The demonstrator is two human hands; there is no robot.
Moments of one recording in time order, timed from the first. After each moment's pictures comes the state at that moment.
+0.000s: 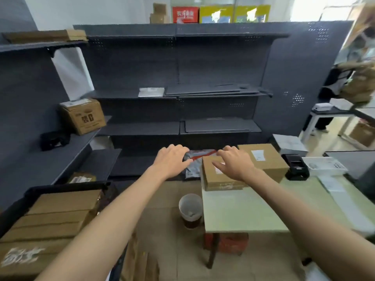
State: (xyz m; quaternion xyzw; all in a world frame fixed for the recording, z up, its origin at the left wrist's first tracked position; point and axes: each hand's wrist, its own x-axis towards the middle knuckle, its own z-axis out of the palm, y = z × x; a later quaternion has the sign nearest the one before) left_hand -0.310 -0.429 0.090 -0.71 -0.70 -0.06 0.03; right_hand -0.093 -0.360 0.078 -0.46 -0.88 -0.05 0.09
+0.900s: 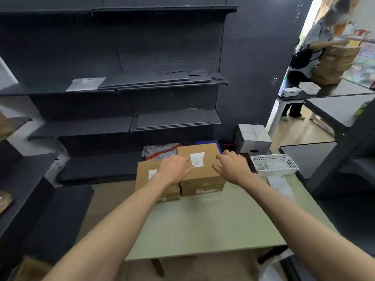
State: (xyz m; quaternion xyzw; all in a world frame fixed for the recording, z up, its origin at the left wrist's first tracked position) left_hand 0.012 -0.138 -0.002 -0.71 -0.70 -0.03 -0.02; right_hand 0.223 -0.089 0.001 -0.53 -0.85 -0.02 0.03
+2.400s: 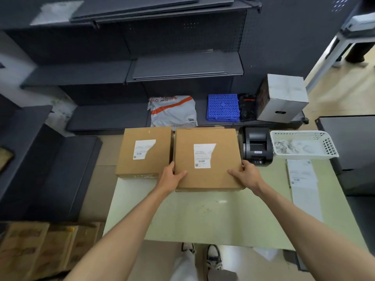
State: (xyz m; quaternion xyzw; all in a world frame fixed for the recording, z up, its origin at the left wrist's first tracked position) left_hand 0.034 -0.054 -0.219 -0.35 -0.79 -0.27 -0.42; right_hand 0.304 0.057 -0.209 -0.65 -0.58 0.49 0.10
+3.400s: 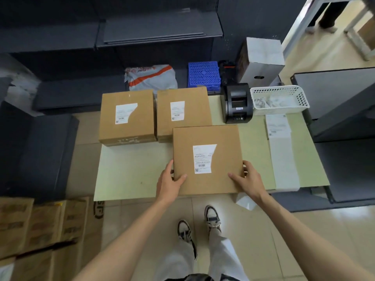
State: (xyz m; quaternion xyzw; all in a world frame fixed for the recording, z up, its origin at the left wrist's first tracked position) left_hand 0.122 -0.198 -0.271 -0.34 -0.80 -0.27 -0.42; right_hand 0.392 -0.116 -0.232 -0.66 -0.54 0.49 0.17
